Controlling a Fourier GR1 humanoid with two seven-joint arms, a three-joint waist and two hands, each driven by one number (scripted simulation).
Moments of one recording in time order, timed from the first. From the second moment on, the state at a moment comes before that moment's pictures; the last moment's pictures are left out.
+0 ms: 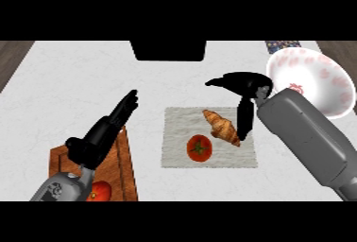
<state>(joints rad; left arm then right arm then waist) -0.20 0.33 -0.40 -1.55 0.24 0.09 0.03 -0.86 -0.40 0.55 -1.08 0.23 0.64 0.40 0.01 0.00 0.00</state>
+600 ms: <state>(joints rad) -0.17 0.29 -0.34 -1.57 0.19 0.04 0.04 -0.80 -0.27 0.49 -1.16 0.30 0.77 0.60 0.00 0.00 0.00</state>
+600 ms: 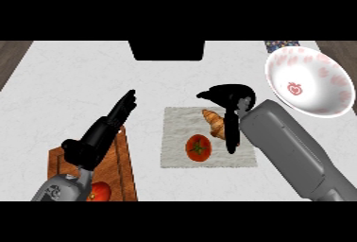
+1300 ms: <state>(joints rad) -0.14 0.24 -0.29 -1.57 0.13 -0.01 0.04 -0.64 -0.26 0.49 -1.29 0.58 0.63 0.49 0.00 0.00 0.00</state>
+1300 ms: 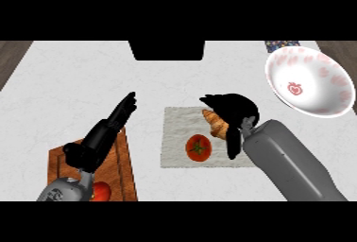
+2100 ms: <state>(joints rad) -0.15 0.17 -0.23 -1.57 0.07 -0.07 0.06 -0.62 -0.19 0.41 -1.07 0.83 0.54 0.32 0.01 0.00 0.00</state>
